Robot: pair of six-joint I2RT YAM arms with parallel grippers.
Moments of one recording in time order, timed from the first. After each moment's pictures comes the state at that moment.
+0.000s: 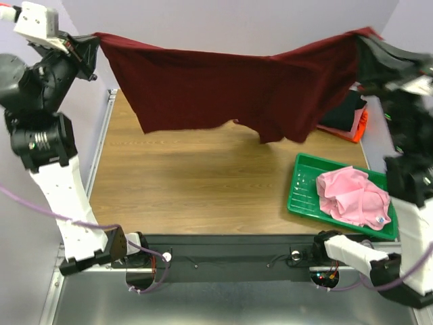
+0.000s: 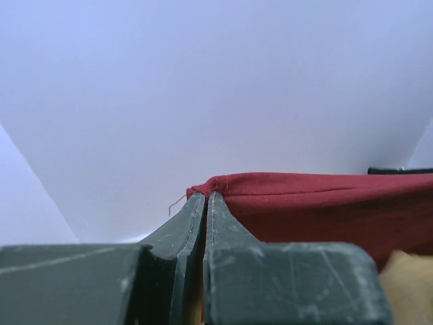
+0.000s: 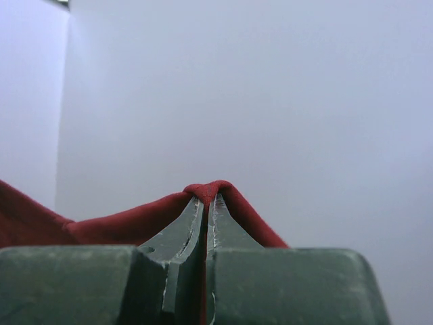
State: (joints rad) left arm 0.26 1.31 2.07 -0.47 0.58 -0.11; right arm 0.31 1.07 1.78 -0.05 -0.12 -0.15
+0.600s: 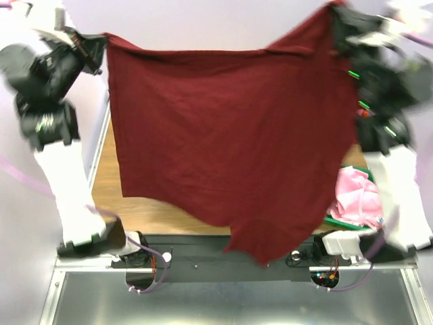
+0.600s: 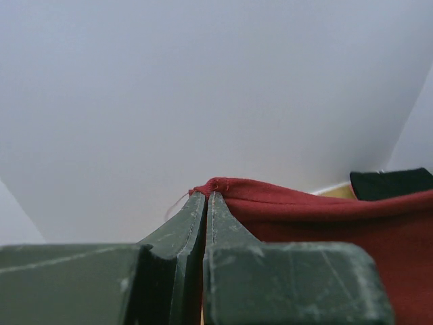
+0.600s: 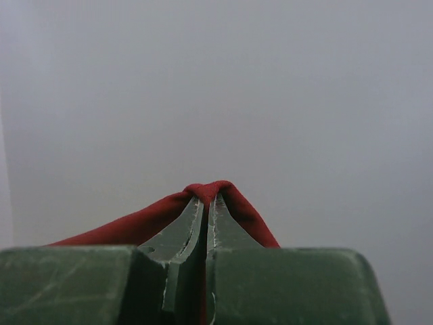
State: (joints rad) left arm 0.27 1.36 2.02 -0.36 0.65 -0.17; right arm 0.31 1.25 1.90 0.05 -0.04 -0.16
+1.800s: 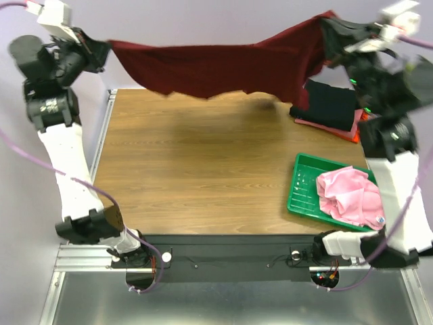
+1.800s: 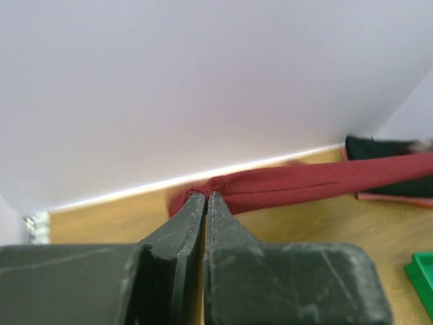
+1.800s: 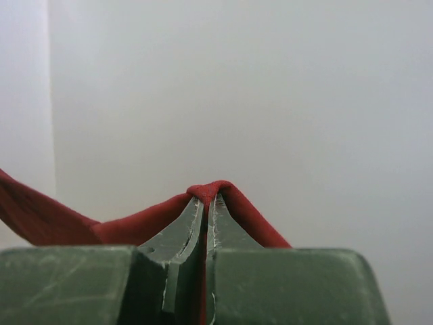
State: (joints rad) left arm 0.28 1.51 1.98 -0.39 0.69 -0.19; right arm 0.31 1.31 1.90 -0.05 -0.13 -0.13
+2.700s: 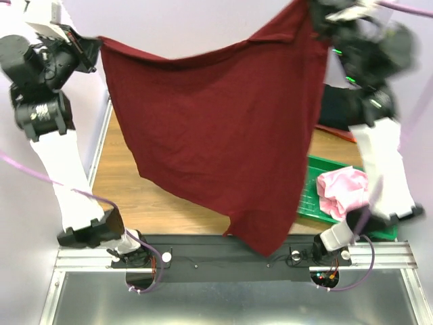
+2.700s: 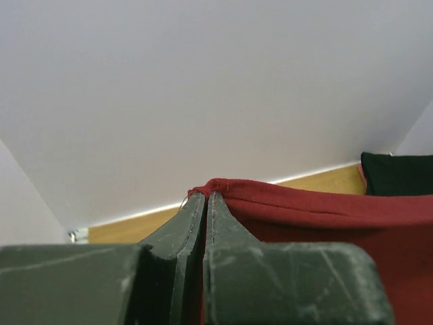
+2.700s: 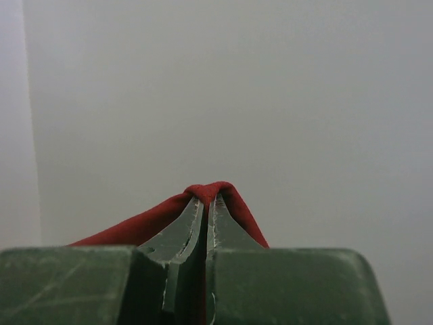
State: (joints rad) left arm 0.32 1.44 2.12 -0.50 0.66 -0.15; right arm 0.31 1.48 2.16 -0.05 -0.13 -0.13
